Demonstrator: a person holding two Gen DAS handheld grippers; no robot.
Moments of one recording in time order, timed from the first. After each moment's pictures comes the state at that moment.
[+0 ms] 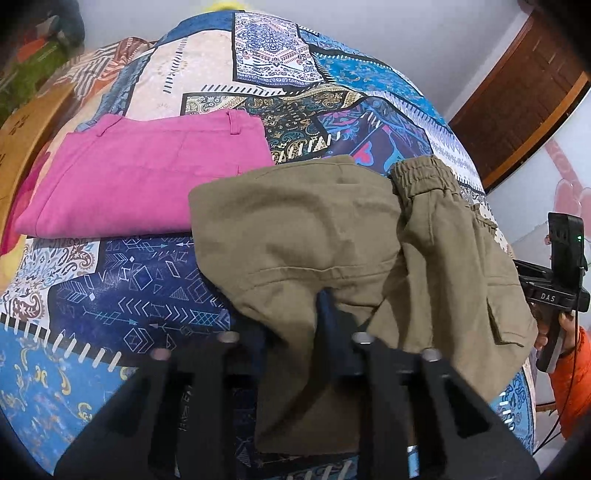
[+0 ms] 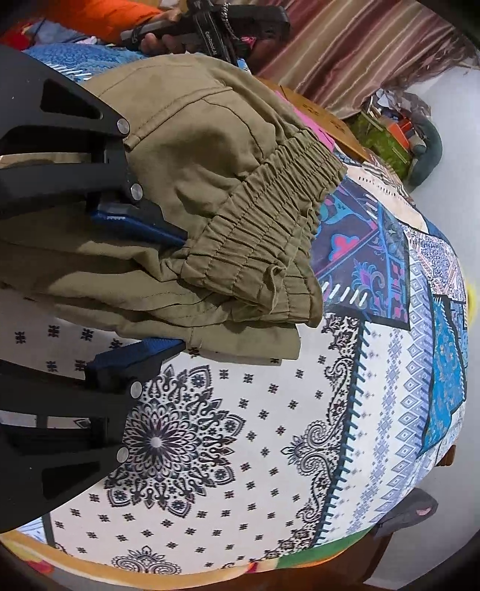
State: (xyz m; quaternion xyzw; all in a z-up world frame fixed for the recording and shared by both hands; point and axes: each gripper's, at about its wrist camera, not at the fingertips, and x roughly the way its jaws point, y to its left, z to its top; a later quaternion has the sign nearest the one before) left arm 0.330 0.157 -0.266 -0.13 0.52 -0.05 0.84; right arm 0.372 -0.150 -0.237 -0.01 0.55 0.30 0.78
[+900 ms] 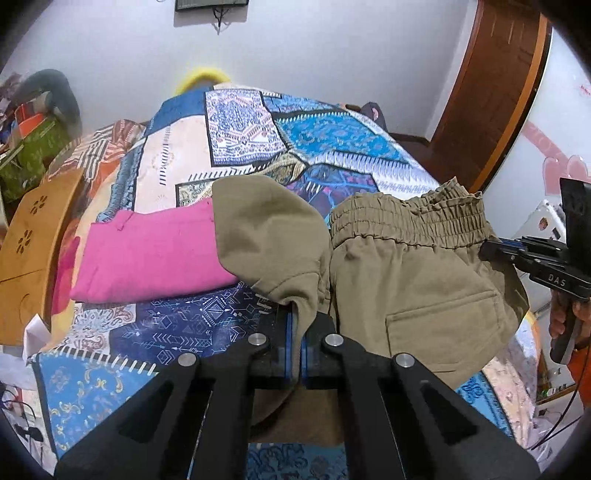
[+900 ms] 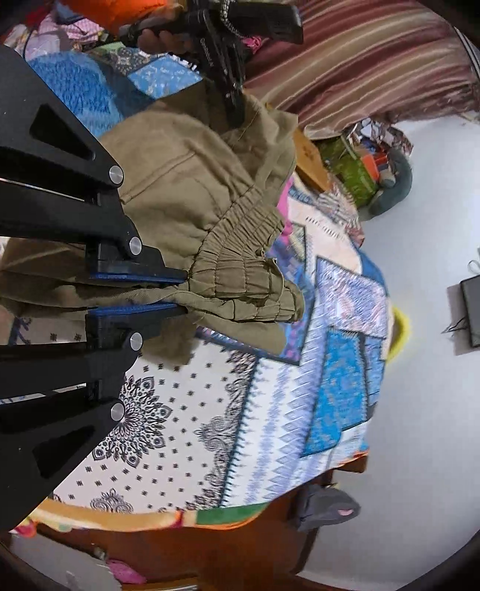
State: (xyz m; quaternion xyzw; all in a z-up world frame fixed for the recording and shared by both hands) left arm 0.293 0.117 -0.169 -0.05 0.43 -0.05 0.90; right arm 0.333 -0.132 -0.134 -0.04 0.43 0.32 0.84
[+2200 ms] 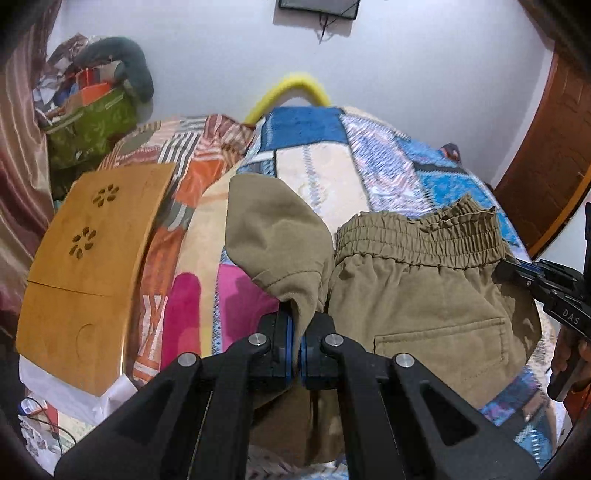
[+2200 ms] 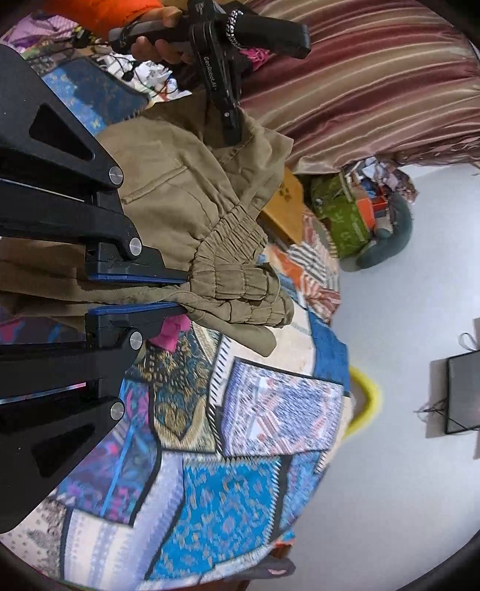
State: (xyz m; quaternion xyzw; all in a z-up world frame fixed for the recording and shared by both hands) left arm 0.372 0.355 -0.179 -0.10 0.42 0.07 0.90; right arm 0.427 0.108 -0.158 -0.07 0.39 0.40 0.83
